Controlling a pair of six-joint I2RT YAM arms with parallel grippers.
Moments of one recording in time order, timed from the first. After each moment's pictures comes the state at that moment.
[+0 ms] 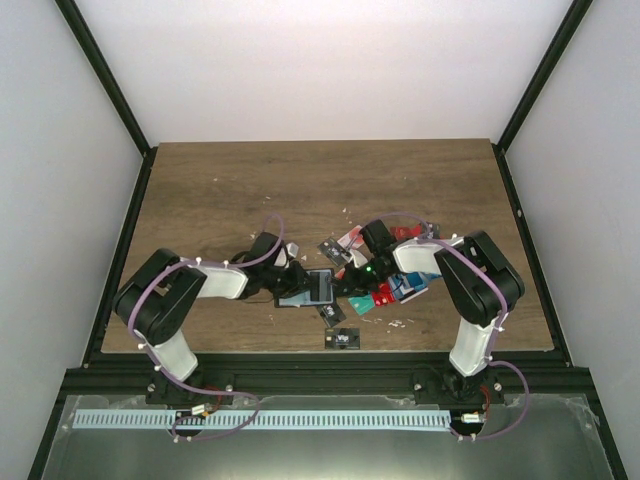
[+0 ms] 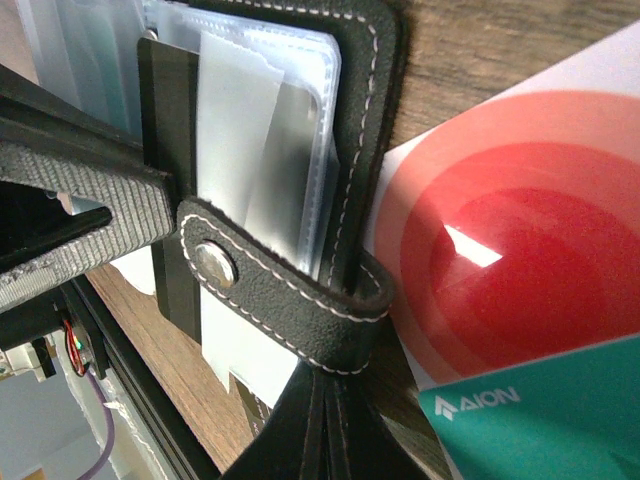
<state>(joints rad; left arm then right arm) -0.59 1.71 0.64 0.22 0.56 -0.94 0.53 1.81 0.87 -0.31 -0.74 0.40</state>
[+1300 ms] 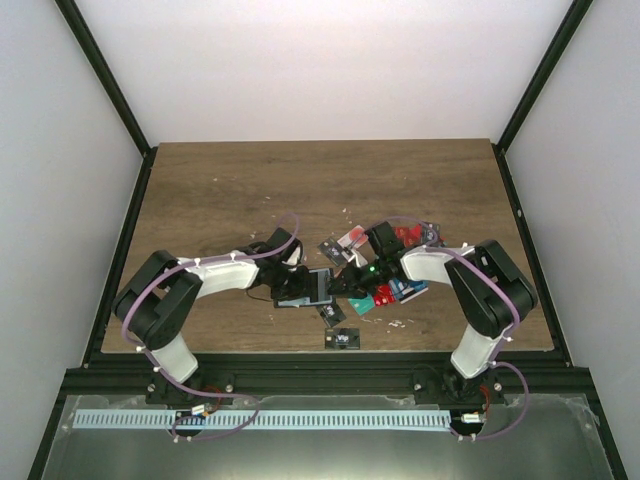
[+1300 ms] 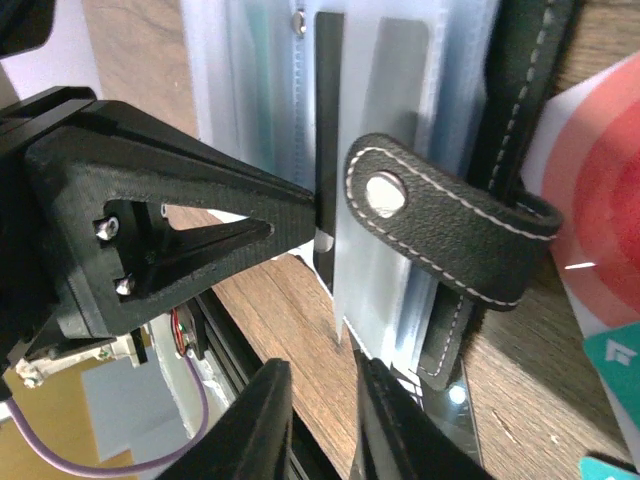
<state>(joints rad) -0.67 1.69 0.84 -0.30 0.40 -0.77 0.52 1.71 0.78 -0.16 -0.89 0.56</state>
